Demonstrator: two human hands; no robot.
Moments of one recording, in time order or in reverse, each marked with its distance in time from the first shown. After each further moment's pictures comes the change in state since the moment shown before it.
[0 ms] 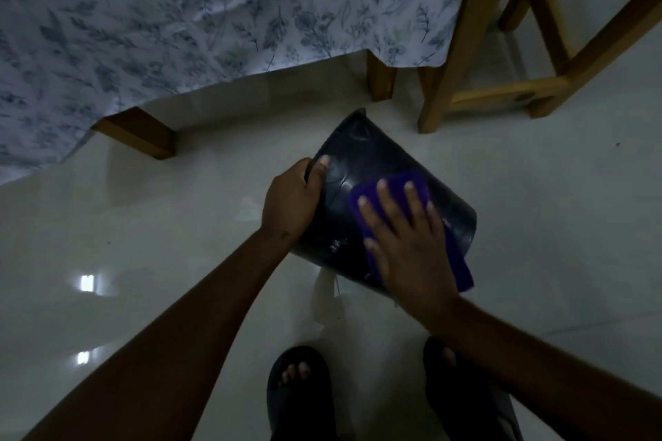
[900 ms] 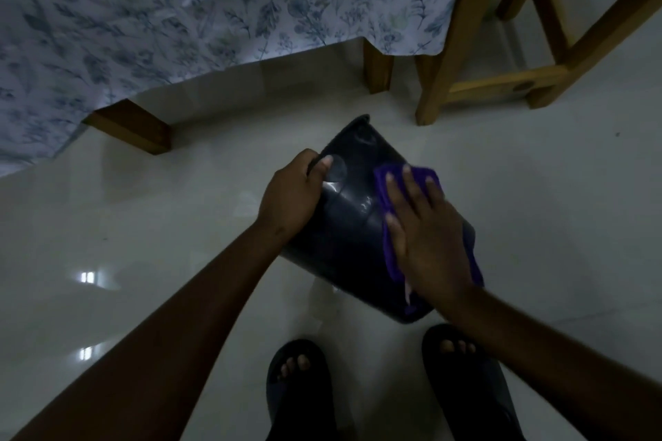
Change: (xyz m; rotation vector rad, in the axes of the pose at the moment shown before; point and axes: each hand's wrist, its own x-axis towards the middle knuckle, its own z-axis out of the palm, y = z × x) left_hand -0.009 0.011 -0.003 -0.008 -0.093 0.014; right_hand -0.002 0.021 -0.006 0.116 -0.006 0.133
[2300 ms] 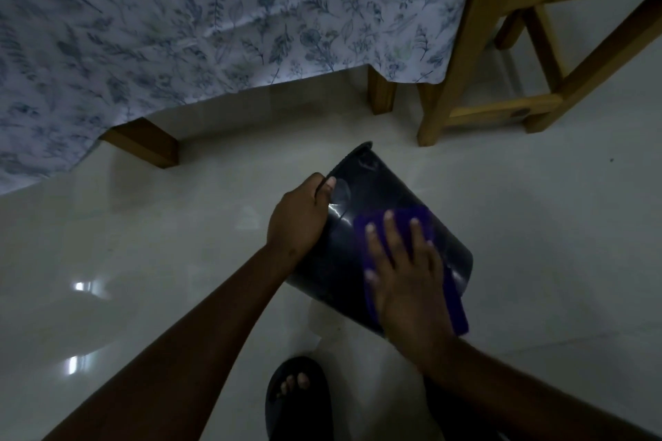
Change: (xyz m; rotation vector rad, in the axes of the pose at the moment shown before) left_hand 0.001 -0.008 0.005 0.067 0.023 -0.038; right_hand -0.028 -0.033 0.009 -0.089 -0.036 -0.025
